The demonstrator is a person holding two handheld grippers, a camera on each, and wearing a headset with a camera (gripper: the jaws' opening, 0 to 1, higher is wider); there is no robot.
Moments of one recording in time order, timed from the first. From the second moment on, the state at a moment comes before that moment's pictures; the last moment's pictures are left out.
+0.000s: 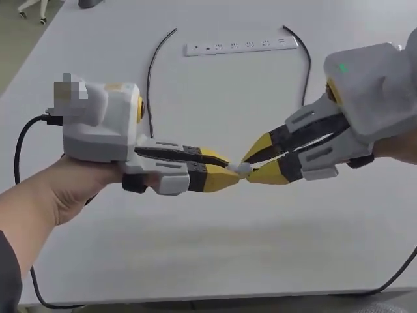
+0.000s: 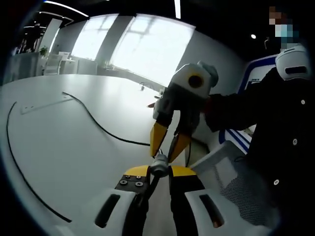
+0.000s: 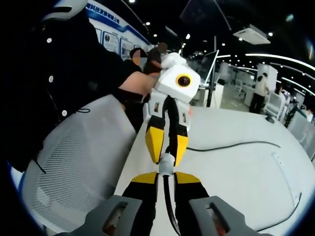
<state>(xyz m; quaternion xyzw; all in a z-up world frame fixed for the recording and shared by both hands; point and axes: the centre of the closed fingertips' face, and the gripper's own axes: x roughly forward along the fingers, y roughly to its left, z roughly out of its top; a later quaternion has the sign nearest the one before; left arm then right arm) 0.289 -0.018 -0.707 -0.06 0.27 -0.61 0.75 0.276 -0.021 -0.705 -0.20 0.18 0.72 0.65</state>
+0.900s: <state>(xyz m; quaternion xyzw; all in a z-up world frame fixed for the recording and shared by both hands) 0.287 -0.022 -0.703 -0.04 0.26 -0.61 0.75 0.281 -0.033 -0.715 -0.21 0.19 0.69 0.67</state>
